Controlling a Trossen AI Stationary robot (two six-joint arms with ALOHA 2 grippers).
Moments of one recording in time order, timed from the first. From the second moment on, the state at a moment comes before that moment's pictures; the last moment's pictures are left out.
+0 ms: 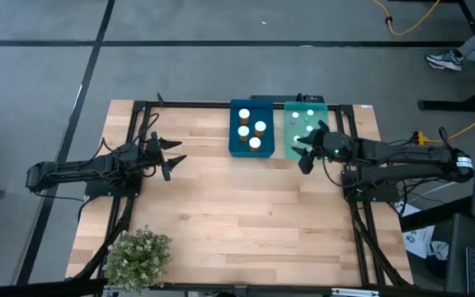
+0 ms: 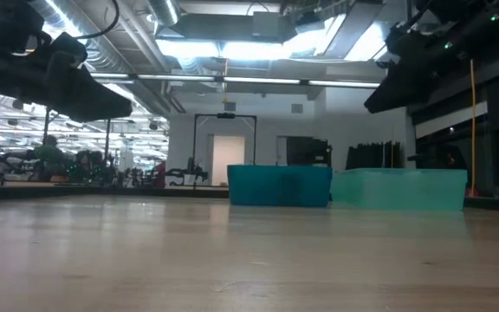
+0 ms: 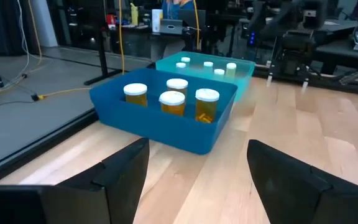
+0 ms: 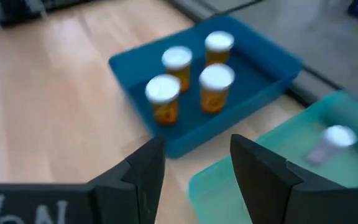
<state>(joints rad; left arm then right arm) 0.19 0.17 0.02 0.02 -0.25 -0.09 -0.16 0.80 0.51 -0.28 0.31 0.24</state>
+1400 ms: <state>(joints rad) 0.19 0.17 0.02 0.01 -0.25 -0.09 -0.16 0.02 0.07 -0.13 0.27 0.03</state>
